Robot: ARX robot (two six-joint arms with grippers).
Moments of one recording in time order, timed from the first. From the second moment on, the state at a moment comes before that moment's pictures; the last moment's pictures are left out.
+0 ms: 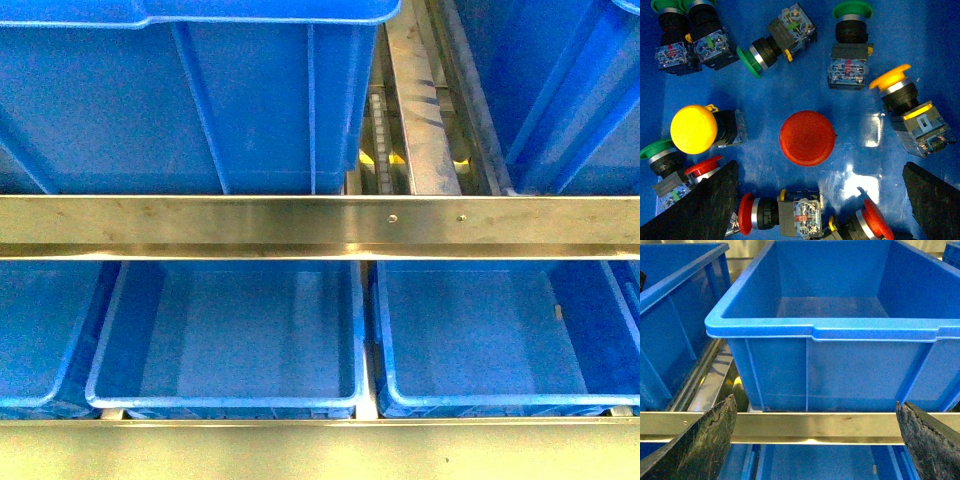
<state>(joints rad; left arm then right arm) -0.41 2.16 2.00 -0.65 -0.38 -0.27 0.00 0.00 0.03 0.00 0.00 0.00</state>
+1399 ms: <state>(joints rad) -0.37 2.33 2.15 -0.67 -0.41 -0.30 0.00 0.00 0.03 0.00 0.00 0.00</state>
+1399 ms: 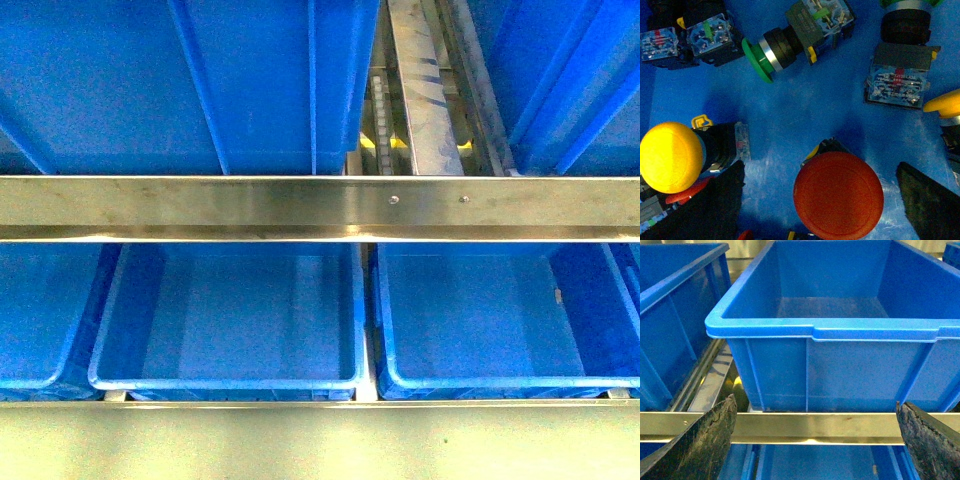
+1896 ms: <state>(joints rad) -0.37 2.33 2.15 -0.66 -0.42 -0.30 0.00 0.00 0.03 0.00 0.00 0.00</state>
